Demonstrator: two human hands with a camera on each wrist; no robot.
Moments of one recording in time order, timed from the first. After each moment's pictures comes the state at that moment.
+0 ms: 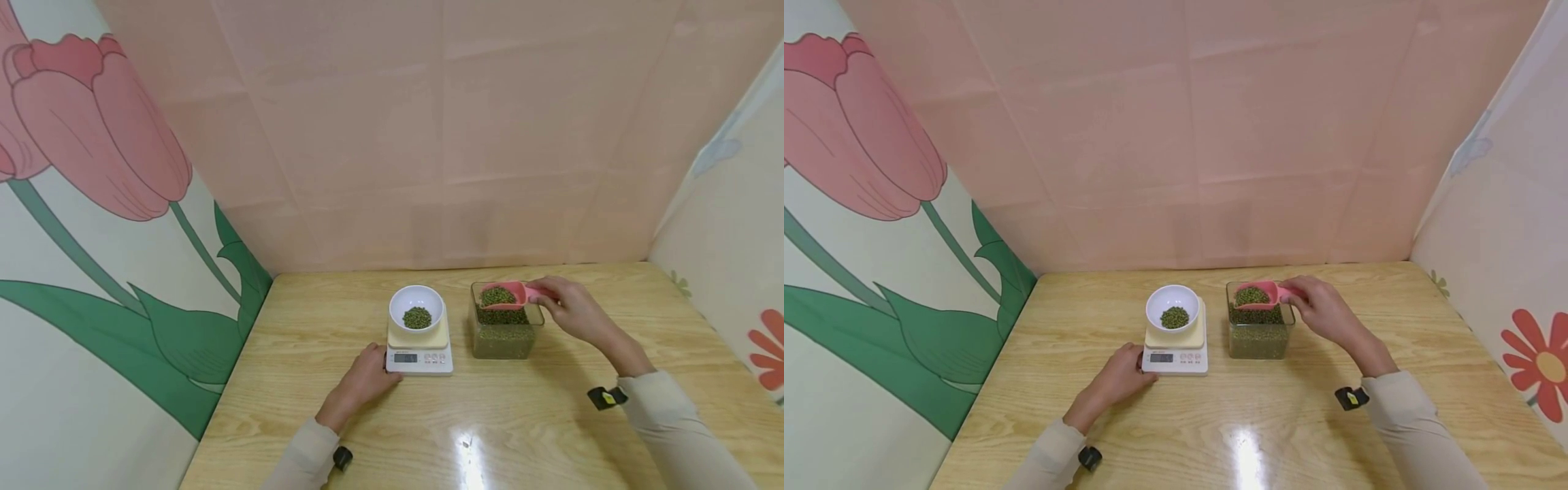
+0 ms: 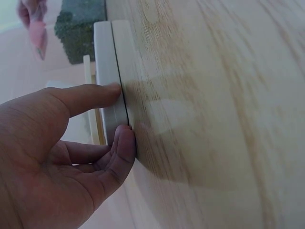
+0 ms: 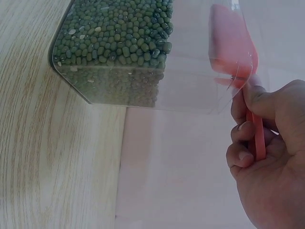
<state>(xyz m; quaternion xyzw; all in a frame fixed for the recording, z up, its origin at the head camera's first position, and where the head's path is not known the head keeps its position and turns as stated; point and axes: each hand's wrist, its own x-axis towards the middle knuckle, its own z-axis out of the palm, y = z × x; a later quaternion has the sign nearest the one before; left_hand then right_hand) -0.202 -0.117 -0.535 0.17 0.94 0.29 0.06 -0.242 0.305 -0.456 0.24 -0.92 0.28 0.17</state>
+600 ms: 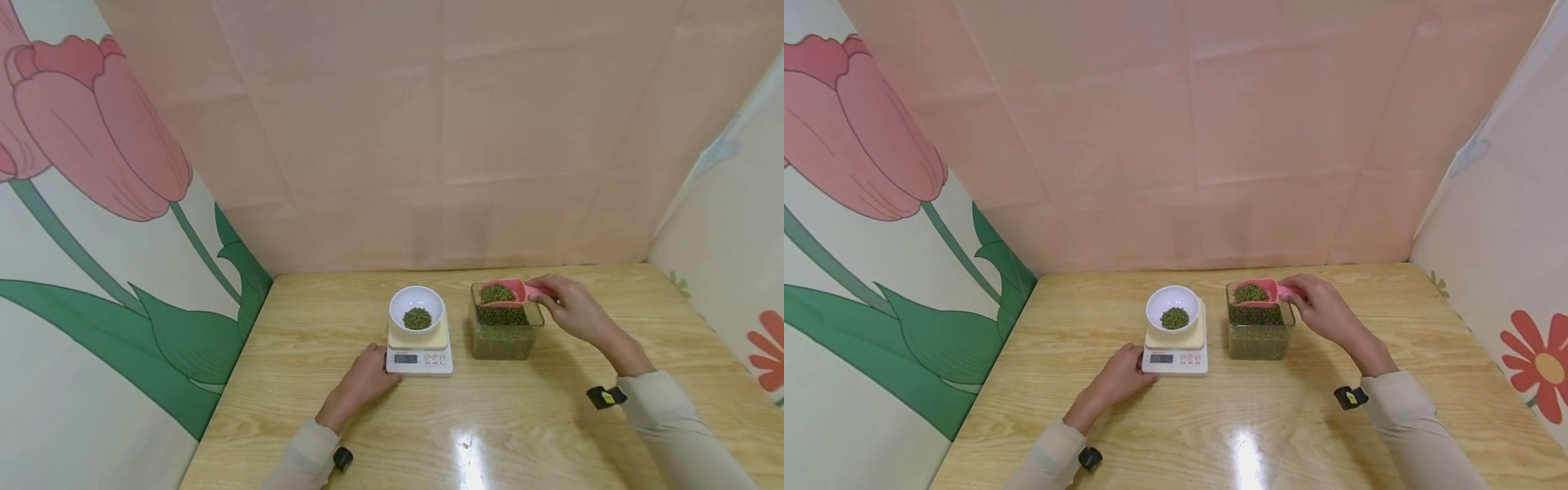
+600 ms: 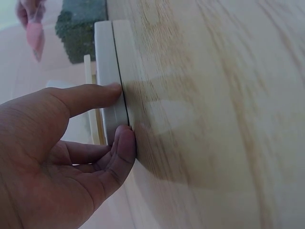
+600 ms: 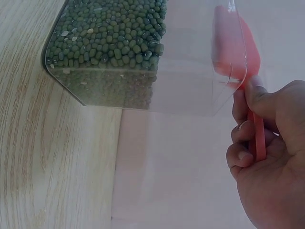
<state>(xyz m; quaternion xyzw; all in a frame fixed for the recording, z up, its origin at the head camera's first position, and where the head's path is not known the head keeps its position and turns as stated) -0.202 -0.116 -0.536 0.17 0.94 0.30 0.07 -0.242 0.303 -0.452 0.22 -0.92 0.28 0.17</state>
